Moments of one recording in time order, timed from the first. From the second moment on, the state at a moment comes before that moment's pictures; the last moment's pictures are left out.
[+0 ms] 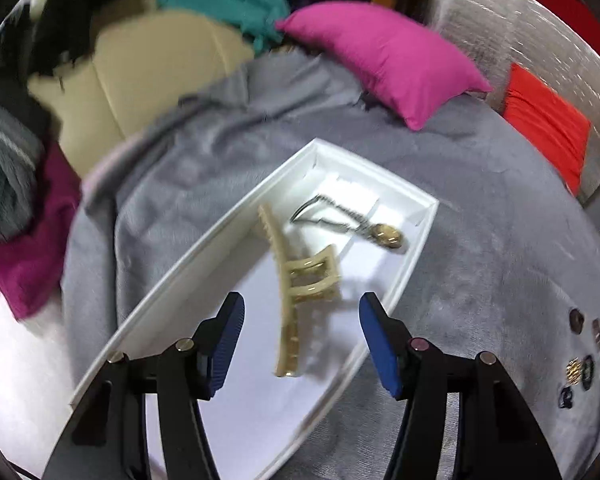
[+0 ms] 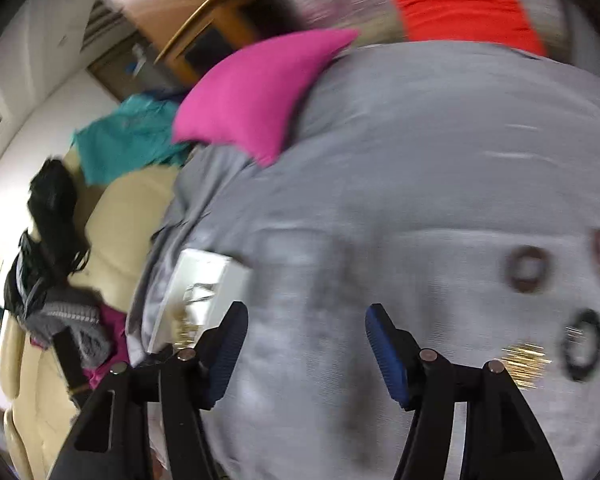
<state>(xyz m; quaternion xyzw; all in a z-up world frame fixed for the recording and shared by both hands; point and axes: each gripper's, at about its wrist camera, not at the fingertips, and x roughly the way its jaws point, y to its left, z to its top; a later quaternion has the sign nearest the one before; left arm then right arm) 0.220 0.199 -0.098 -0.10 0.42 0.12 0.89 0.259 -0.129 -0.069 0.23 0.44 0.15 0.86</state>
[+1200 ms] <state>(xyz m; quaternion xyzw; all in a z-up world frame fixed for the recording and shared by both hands) 0.200 -0.064 -0.116 0.06 0.44 -0.20 0.87 0.210 -0.309 -0.143 0.33 0.47 0.02 0.82</state>
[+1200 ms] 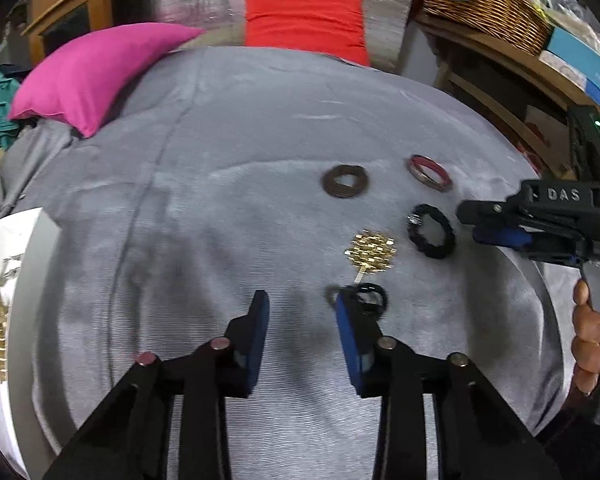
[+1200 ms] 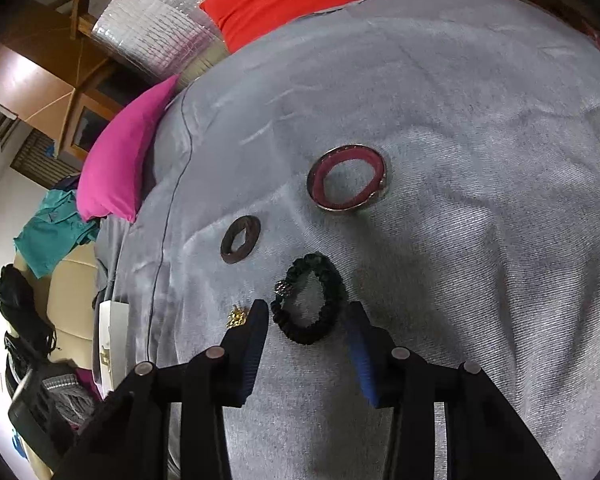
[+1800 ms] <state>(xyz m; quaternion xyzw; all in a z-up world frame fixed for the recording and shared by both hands) 0.218 -0.093 -0.144 0.02 0.50 -0.26 0.82 0.234 -0.304 -0.159 0.31 0.50 0.02 0.80</state>
